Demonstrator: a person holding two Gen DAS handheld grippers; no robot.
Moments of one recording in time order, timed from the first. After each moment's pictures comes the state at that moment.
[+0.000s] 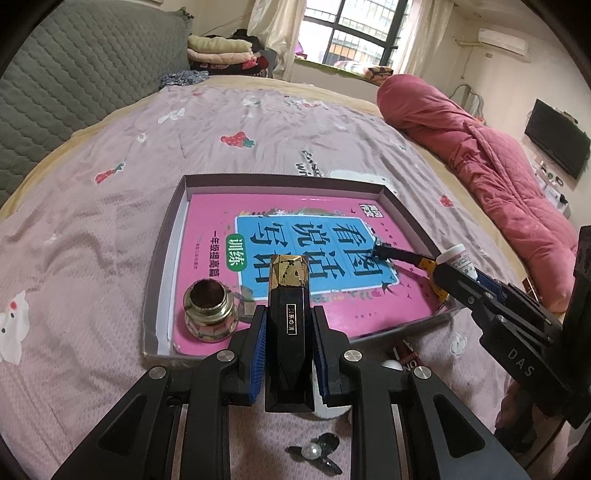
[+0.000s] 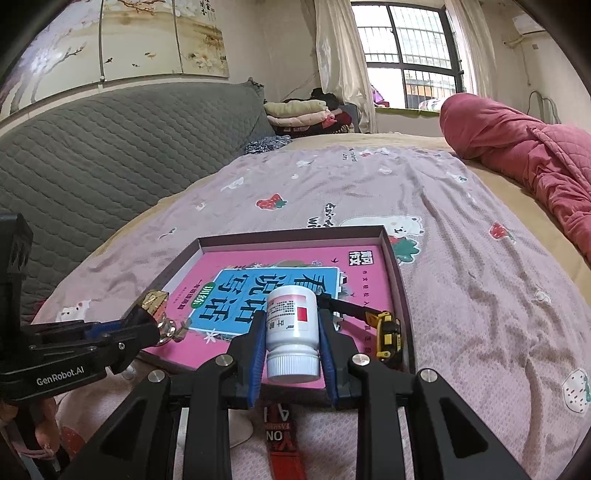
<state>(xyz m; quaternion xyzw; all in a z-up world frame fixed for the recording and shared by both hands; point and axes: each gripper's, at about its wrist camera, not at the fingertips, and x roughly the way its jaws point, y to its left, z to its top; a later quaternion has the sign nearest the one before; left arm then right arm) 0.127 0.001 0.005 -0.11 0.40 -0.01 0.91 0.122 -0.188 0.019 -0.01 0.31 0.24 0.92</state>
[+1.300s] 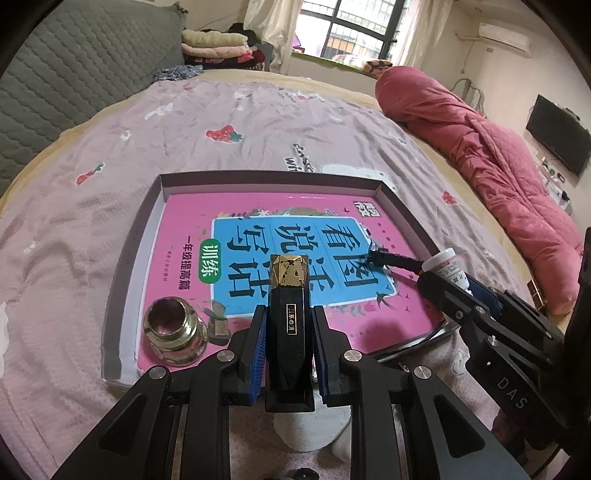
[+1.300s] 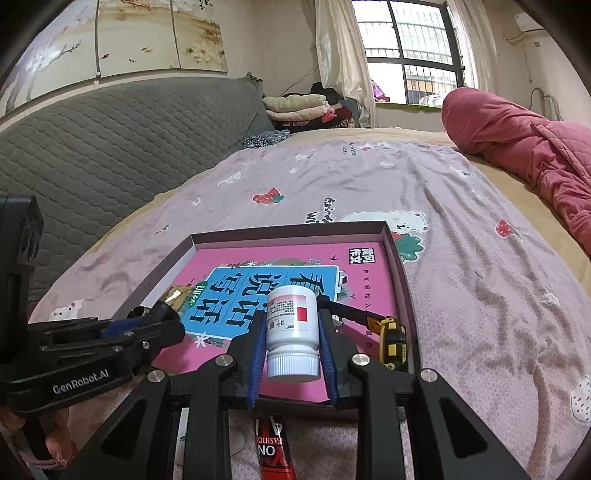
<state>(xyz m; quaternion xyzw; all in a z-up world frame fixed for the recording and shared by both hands) 0.159 -0.017 -0.008 -0.11 0.42 -0.02 0.90 0.138 -0.184 0.010 -0.01 0.32 0.24 0.92</state>
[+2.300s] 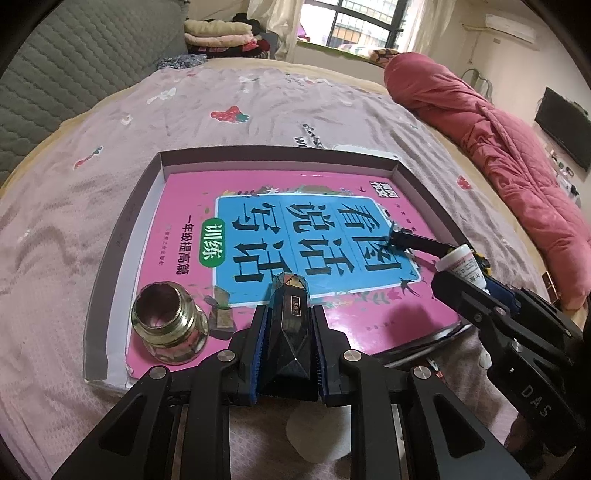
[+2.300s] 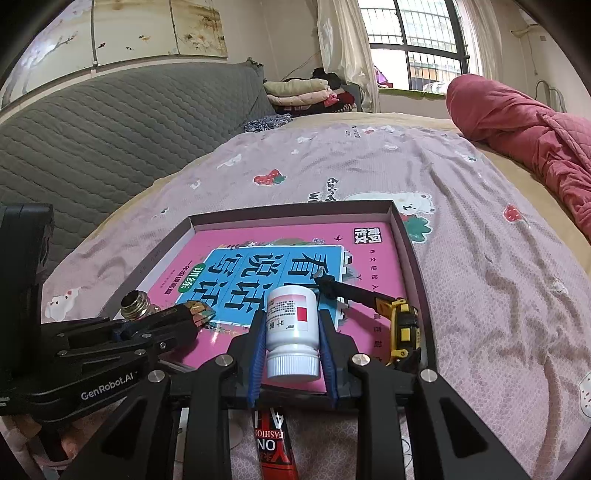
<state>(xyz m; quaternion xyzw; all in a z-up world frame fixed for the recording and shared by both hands) 0.171 -0.015 -0.034 -0.10 0.44 0.00 0.89 0.145 -0.178 -0.004 -0.02 0.35 0.24 0.91</state>
